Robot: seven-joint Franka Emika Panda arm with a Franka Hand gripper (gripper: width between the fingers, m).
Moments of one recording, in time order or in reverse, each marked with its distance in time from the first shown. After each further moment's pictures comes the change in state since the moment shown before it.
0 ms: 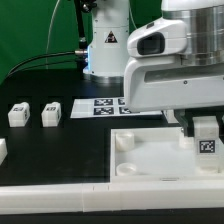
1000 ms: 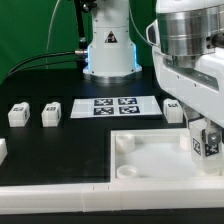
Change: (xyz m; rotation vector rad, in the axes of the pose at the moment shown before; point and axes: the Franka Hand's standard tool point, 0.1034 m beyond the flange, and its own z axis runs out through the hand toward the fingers) arm 0.002 0.002 0.001 0.017 -0.006 1.030
